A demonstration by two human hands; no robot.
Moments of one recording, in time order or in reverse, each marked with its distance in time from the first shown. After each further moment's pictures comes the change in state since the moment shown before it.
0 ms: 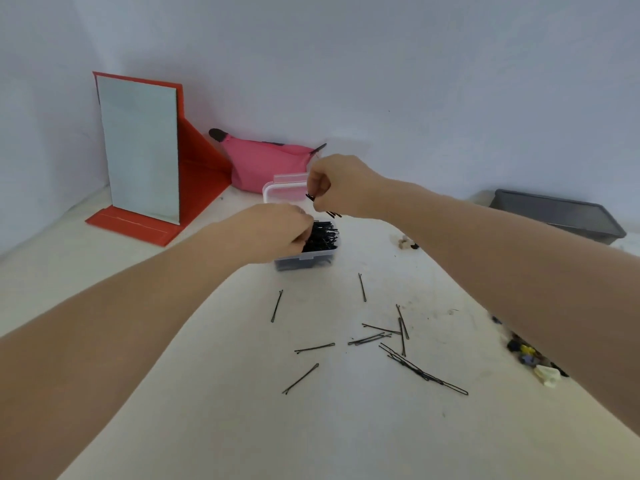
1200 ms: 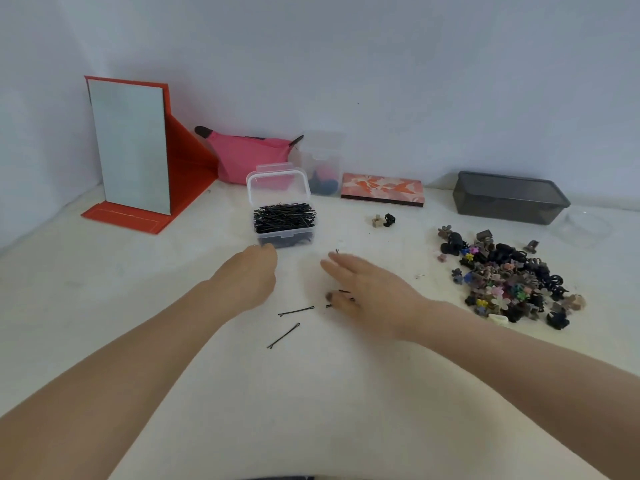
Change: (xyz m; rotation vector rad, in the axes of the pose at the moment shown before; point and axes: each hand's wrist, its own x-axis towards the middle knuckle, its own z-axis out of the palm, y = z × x) left_hand -0.062 0.048 0.064 -0.150 -0.071 -0.426; right_hand -0.186 0.028 0.064 -0.309 -0.186 0.012
